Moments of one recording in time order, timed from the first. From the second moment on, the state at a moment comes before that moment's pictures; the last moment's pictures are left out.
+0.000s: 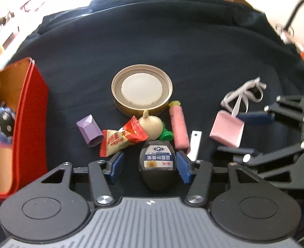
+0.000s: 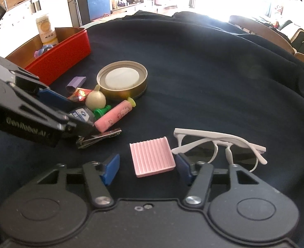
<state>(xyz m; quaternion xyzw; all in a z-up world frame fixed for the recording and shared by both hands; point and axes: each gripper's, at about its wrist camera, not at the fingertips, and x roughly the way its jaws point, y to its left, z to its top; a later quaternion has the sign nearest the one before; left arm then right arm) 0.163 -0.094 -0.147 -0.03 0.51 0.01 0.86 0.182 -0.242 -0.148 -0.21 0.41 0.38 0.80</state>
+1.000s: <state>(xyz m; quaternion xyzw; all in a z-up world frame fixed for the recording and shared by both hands) 0.137 -0.076 -0.125 -0.05 0.49 -0.01 0.87 0.158 -0.238 -0.111 -0.17 0.38 0.36 0.83</state>
